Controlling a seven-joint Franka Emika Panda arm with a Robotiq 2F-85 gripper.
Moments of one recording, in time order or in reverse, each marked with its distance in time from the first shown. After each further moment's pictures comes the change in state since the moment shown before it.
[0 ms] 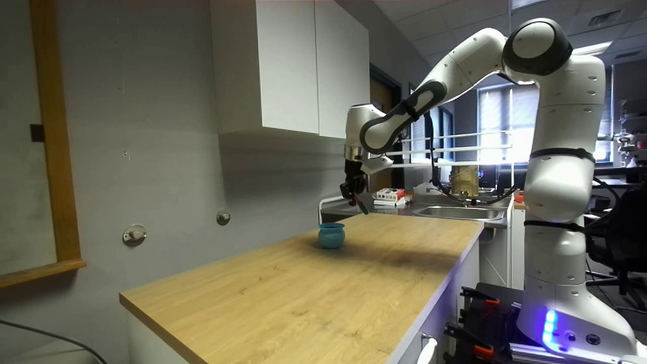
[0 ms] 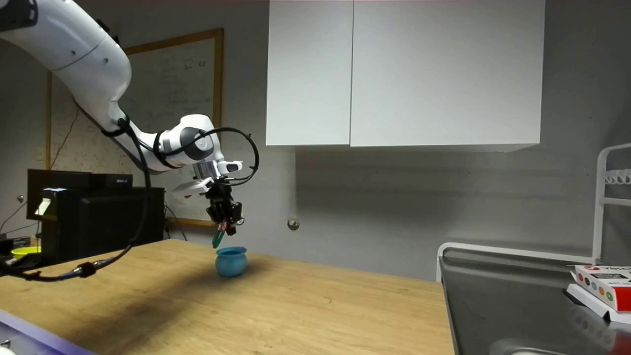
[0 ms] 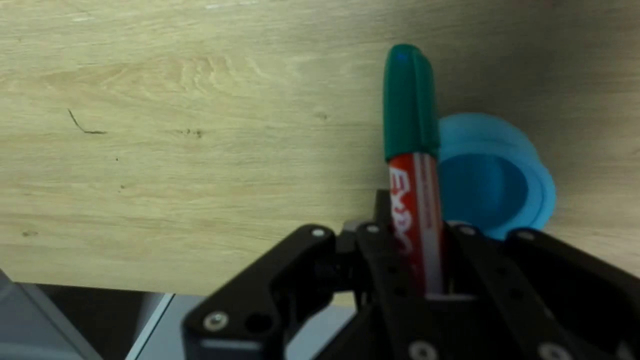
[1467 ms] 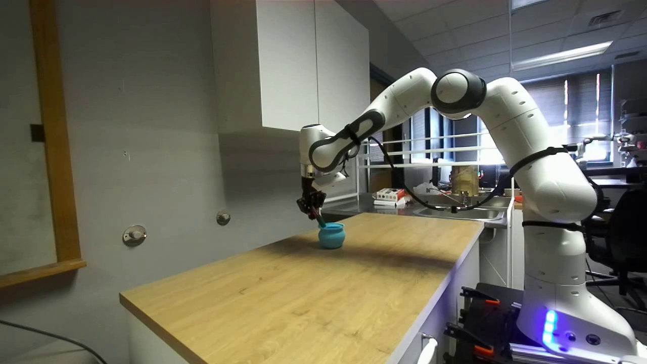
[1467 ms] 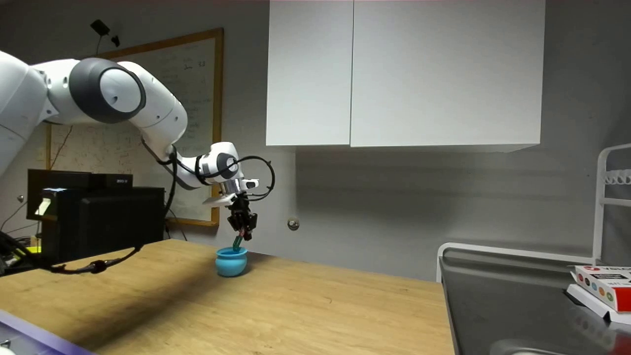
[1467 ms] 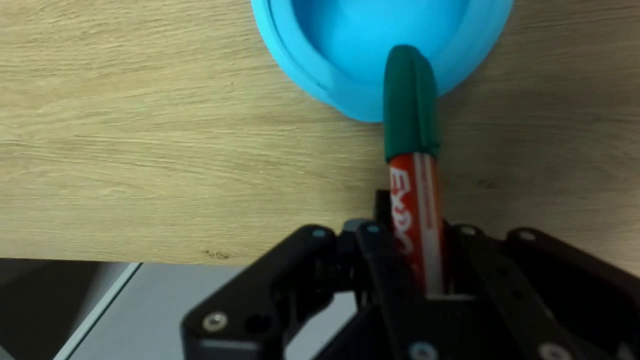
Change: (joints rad) arm 0.131 0.533 -0.056 0.588 0.005 -0.113 0.071
